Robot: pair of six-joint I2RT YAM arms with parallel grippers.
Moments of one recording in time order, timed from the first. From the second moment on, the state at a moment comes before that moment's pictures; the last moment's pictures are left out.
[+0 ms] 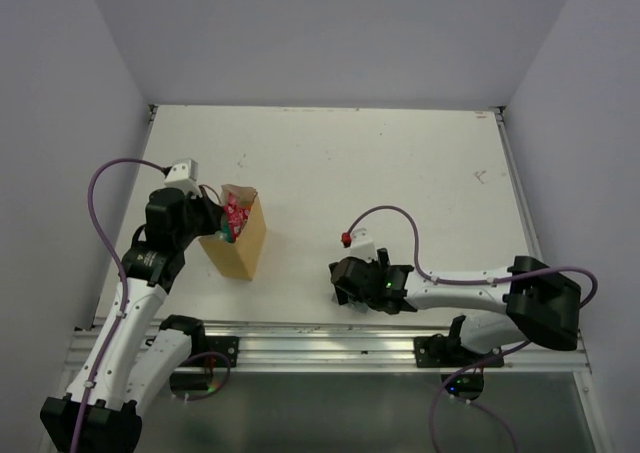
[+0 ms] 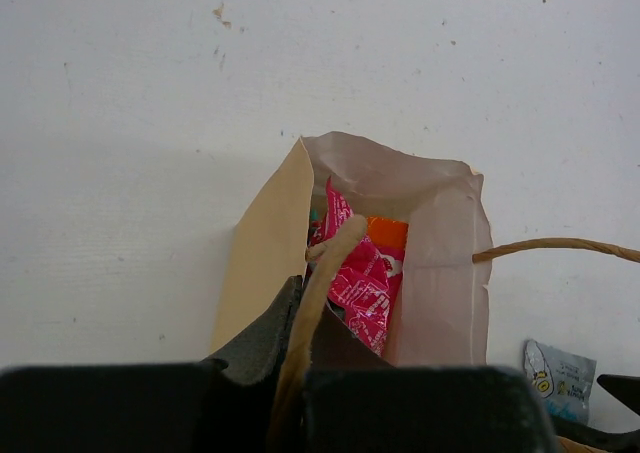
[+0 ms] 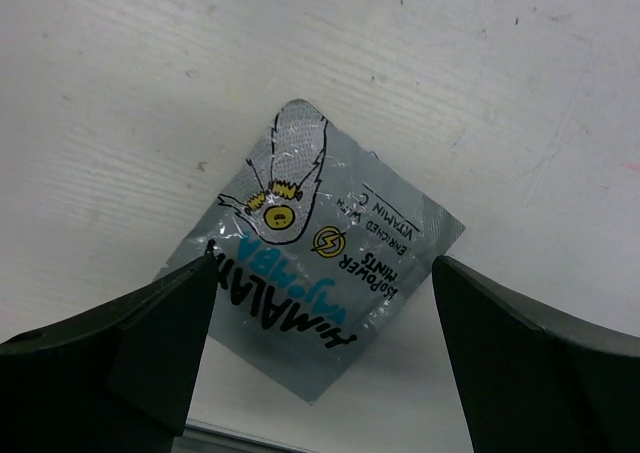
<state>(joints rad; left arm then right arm) -0.17 0.76 0.73 -0.45 0.03 -0.36 1.19 1.36 0.67 -0.38 0.57 0.75</state>
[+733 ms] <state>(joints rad) -0.17 0.76 0.72 -0.44 0.03 -0.36 1.19 1.50 0.64 -0.12 0.53 0.79</state>
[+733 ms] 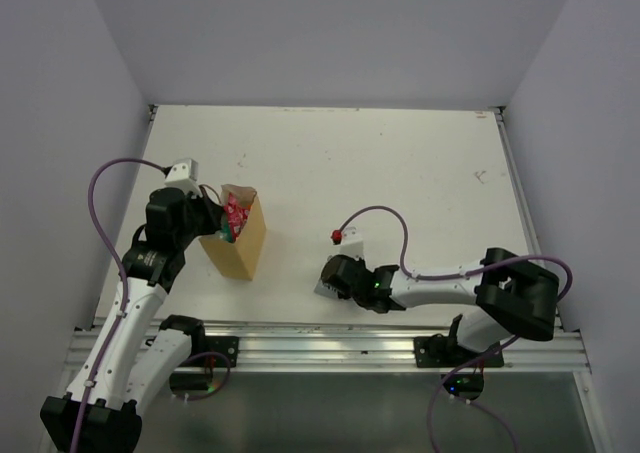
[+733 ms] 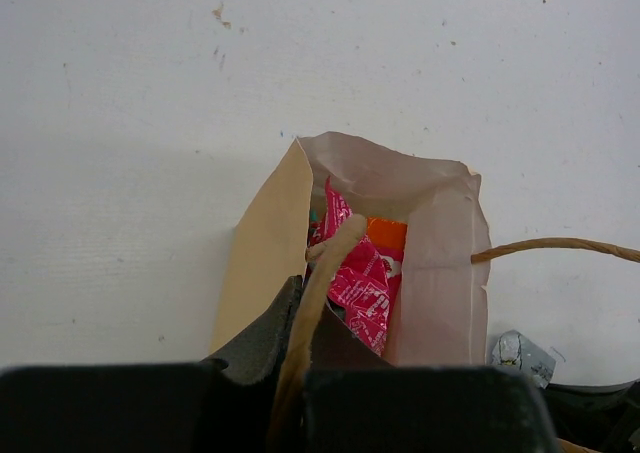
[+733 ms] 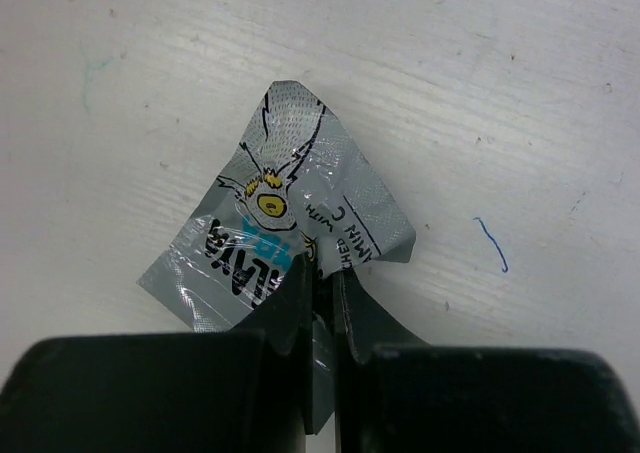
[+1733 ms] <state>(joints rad) -0.17 0.76 0.72 -0.43 0.05 -0.36 1.19 2.08 2.04 -0.41 0.53 0.15</state>
